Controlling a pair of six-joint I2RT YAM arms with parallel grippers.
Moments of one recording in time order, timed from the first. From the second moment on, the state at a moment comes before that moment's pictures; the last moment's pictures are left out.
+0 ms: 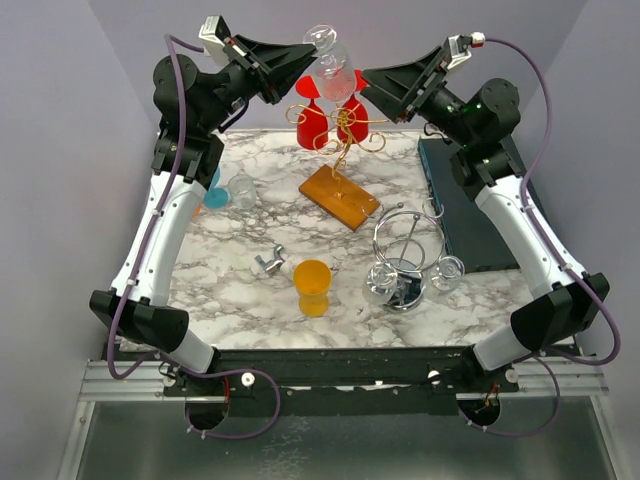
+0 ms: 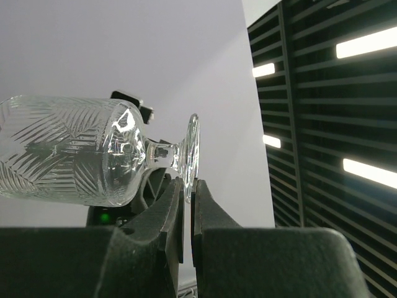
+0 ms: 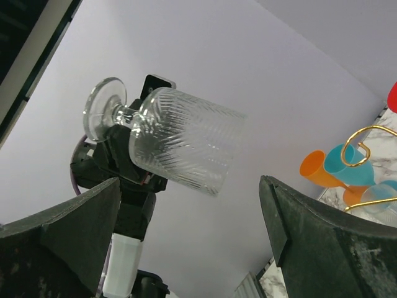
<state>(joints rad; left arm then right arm) -0.29 1.54 1.89 0.04 0.57 -1.76 0.35 1.53 1.65 0.27 -0.57 1.20</state>
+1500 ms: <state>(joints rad) -0.39 1.49 1.59 0.44 0.52 -1.94 0.35 1.42 1.46 0.65 -0.62 1.32</state>
